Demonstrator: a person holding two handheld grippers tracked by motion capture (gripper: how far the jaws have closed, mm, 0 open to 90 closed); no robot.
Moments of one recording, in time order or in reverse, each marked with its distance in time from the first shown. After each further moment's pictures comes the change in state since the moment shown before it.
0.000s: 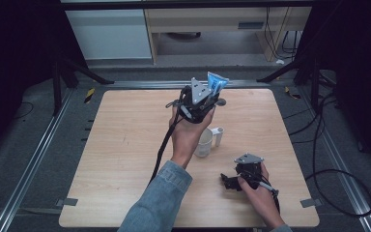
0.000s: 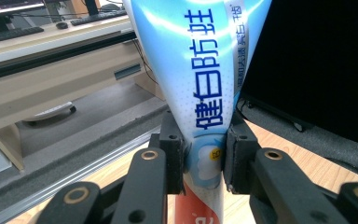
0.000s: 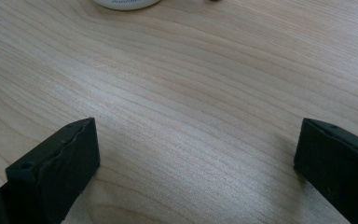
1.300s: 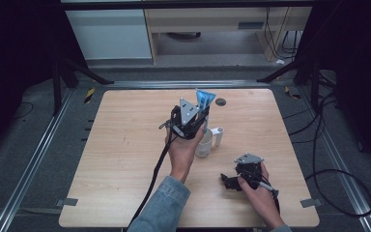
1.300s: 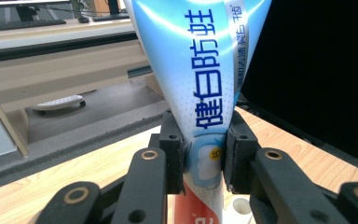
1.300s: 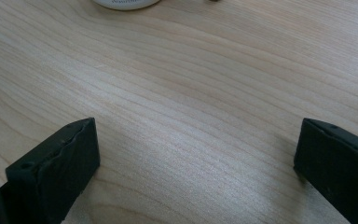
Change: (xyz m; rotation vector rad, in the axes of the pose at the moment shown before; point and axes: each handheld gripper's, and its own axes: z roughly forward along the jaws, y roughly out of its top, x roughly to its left) left arm -0.002 -0.060 -0.005 -0.054 0.066 -0.090; right arm -0.001 0.000 0.001 -0.004 -0.012 -0.021
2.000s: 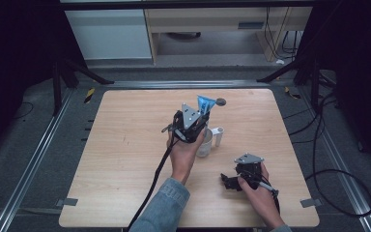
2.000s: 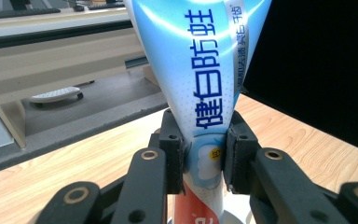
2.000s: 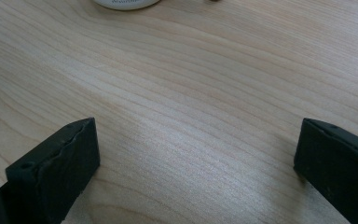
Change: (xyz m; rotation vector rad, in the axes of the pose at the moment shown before) left arm 0.001 -0.024 0.011 0.038 -0.009 0.010; right arm 0.000 0.000 0.000 -0.001 0.004 0.001
